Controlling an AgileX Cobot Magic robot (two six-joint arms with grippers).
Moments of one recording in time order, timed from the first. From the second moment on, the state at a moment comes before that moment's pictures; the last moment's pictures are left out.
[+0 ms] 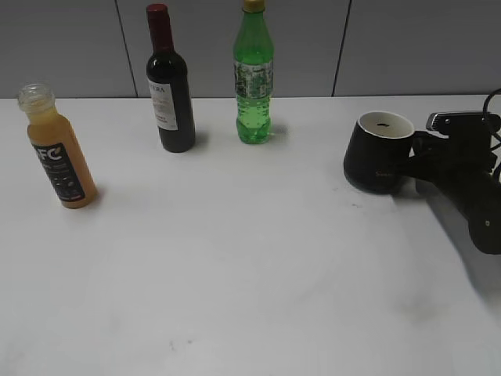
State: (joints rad) left arm -0.04 -0.01 -0.49 0.03 1.08 0.05; right arm 0.05 2.27 -0.81 0.05 -1.20 0.00
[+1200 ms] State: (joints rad) left arm -0.04 -0.01 -0.49 0.03 1.08 0.05; right arm 0.63 2.13 -0.68 -0.06 -1.17 -0.07
